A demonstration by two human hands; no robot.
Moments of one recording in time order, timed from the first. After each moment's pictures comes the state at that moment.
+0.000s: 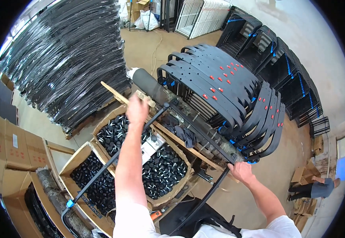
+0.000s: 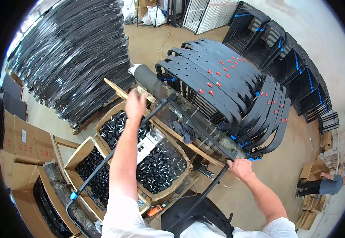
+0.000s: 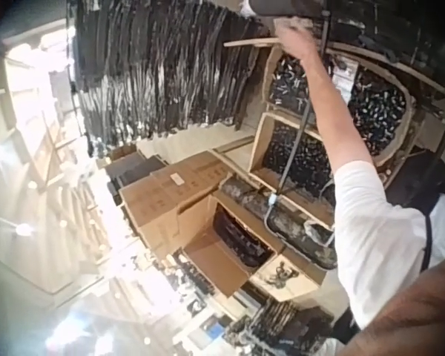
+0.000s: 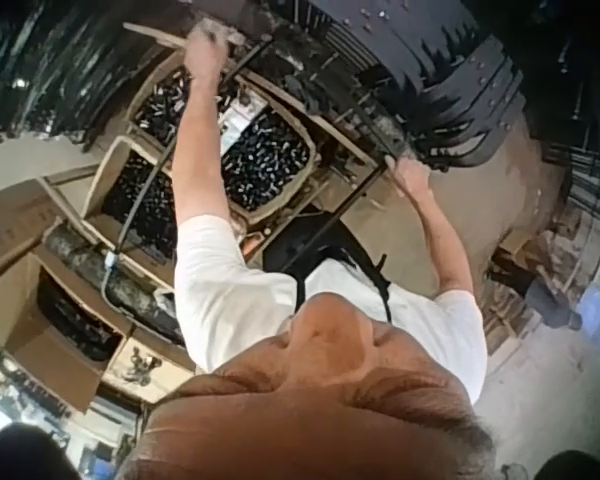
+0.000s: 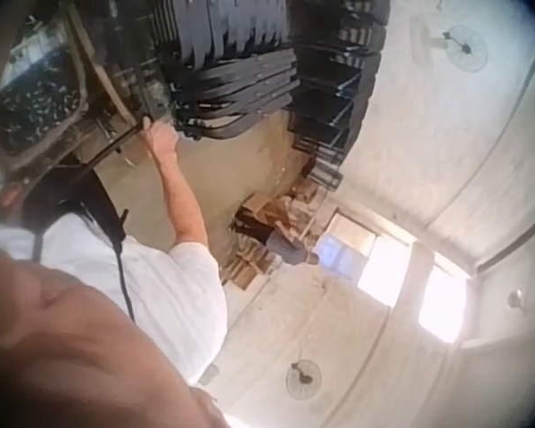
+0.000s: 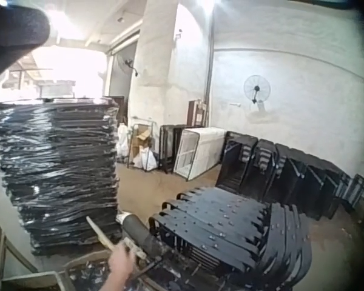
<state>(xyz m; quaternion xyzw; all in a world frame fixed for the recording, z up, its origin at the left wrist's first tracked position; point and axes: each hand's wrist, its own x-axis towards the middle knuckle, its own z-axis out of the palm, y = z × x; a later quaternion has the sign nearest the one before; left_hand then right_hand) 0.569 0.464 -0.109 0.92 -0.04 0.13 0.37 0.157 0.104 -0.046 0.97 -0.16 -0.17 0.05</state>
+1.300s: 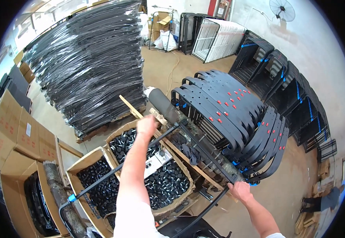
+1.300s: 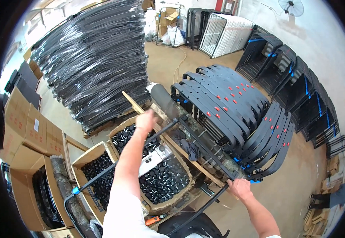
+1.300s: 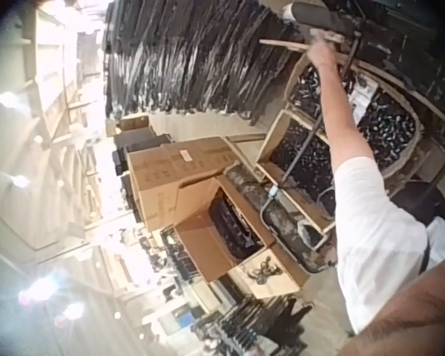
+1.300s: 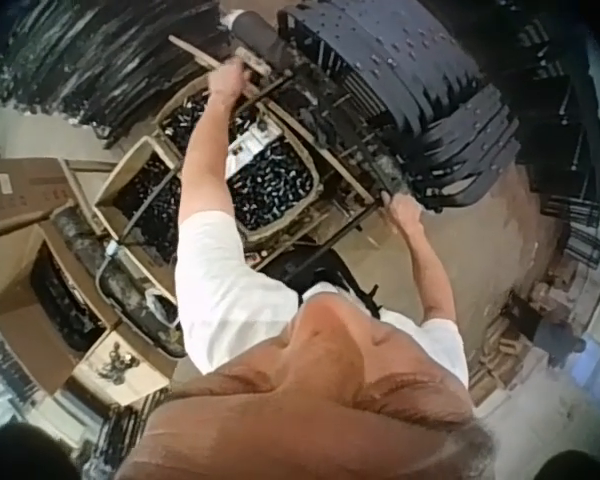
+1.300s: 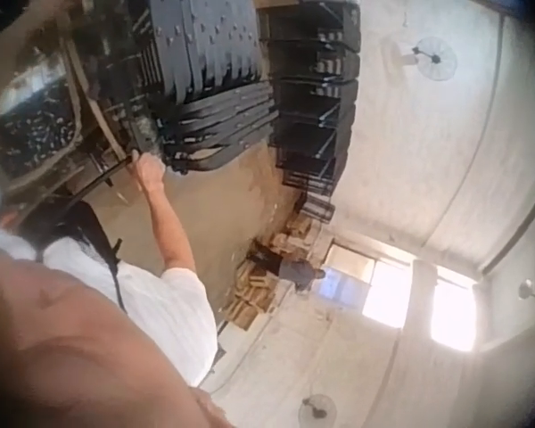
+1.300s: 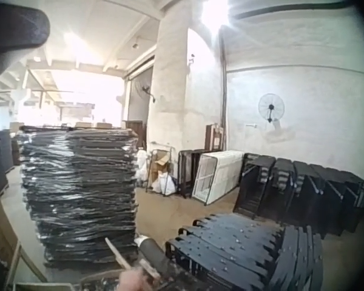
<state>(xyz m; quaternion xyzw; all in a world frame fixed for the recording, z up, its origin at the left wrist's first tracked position) 0.587 0.498 -0.100 0.98 -0.16 0.03 0.14 0.157 0.103 -0.046 0.97 -0.15 -0.16 0.03</state>
